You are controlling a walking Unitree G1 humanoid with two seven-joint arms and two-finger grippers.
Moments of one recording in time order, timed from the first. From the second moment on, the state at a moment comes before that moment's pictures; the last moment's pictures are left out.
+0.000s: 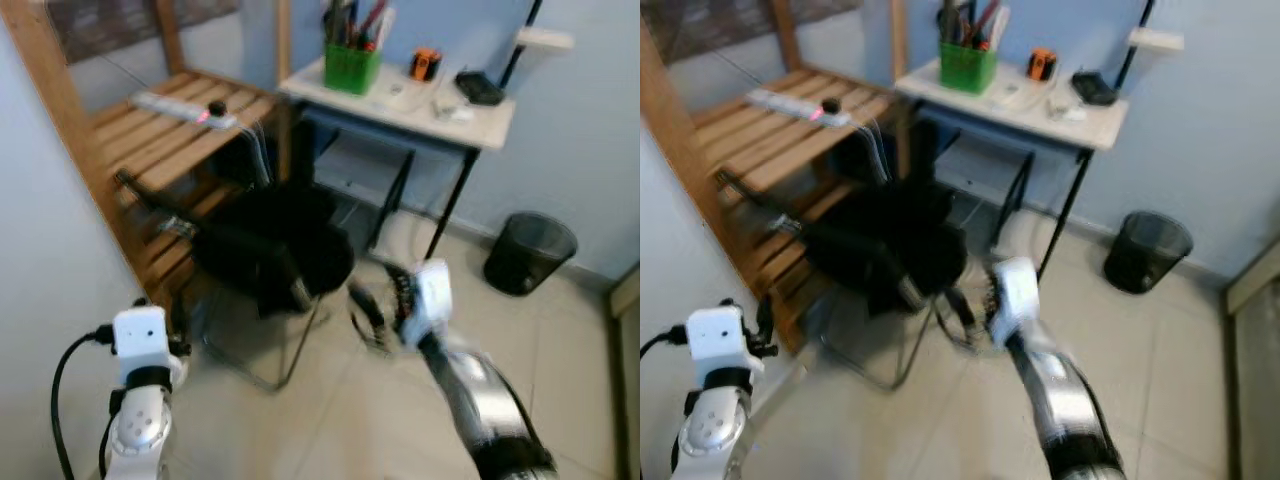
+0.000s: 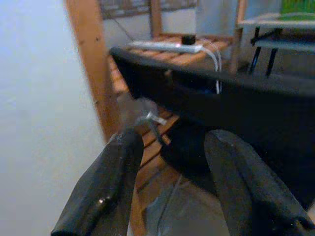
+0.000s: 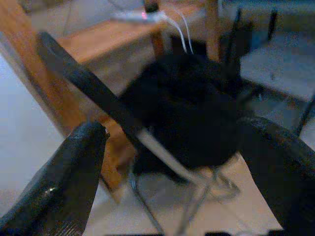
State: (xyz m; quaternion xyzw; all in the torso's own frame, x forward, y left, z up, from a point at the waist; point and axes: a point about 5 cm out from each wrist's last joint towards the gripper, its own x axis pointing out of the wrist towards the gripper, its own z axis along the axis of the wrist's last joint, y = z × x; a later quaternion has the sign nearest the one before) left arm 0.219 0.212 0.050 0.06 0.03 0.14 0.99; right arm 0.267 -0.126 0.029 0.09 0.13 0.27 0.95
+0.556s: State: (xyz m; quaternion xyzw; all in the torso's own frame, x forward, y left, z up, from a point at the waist) left arm 0.221 0.202 0.047 0.05 0.02 0.13 0.99; right arm 0.267 -0.149 0.029 0.09 0.11 0.24 0.96
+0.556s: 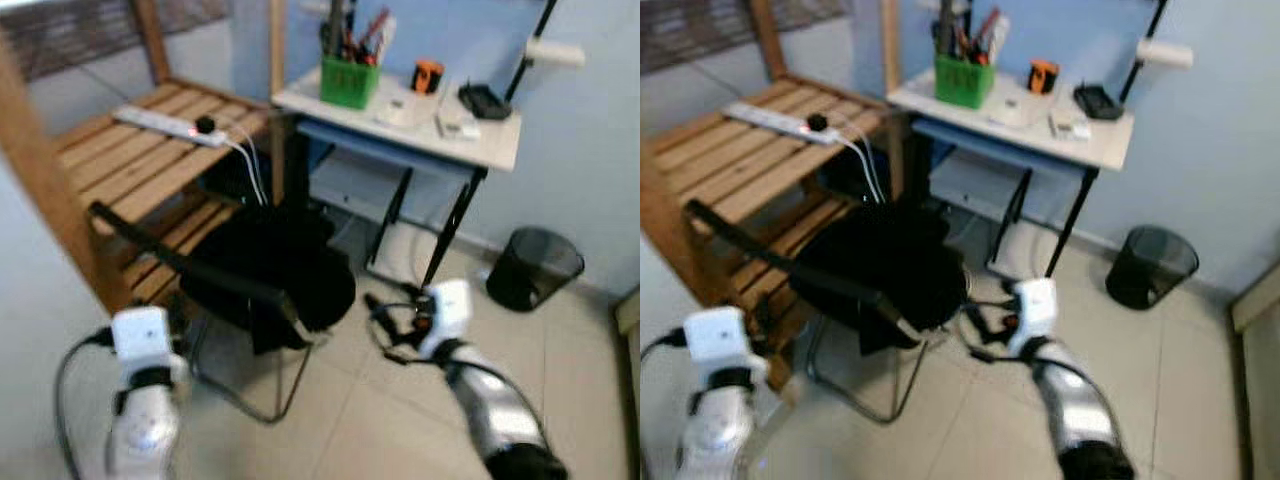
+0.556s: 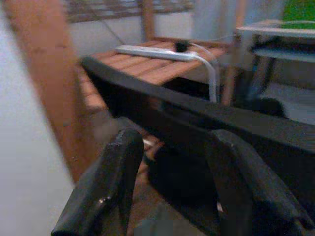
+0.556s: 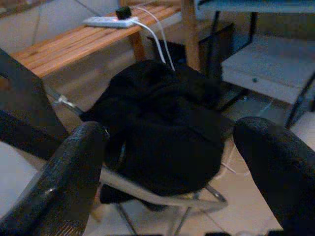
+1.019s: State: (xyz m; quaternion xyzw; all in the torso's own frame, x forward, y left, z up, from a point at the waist) left arm 0.219 0.208 0.048 0.06 0.01 0.13 0.99; right arm 0.259 -0.132 0.025 0.08 0.12 0.29 0.95
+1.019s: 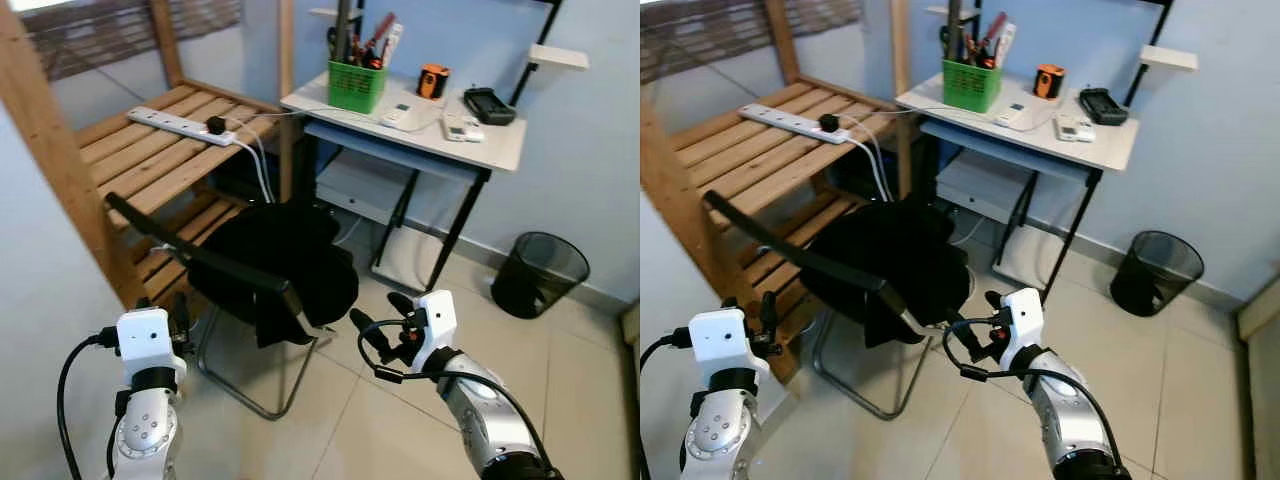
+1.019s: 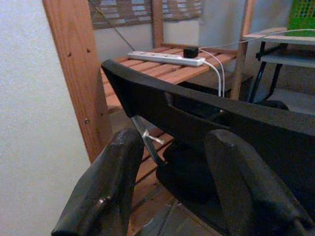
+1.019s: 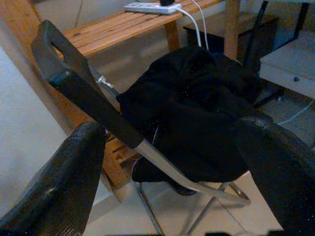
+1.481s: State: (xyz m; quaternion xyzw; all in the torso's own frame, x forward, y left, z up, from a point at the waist) left arm 0.218 0.215 0.049 0.08 0.01 0.13 0.99; right arm 0.259 -0.123 0.029 0.07 0.11 0.32 0.94
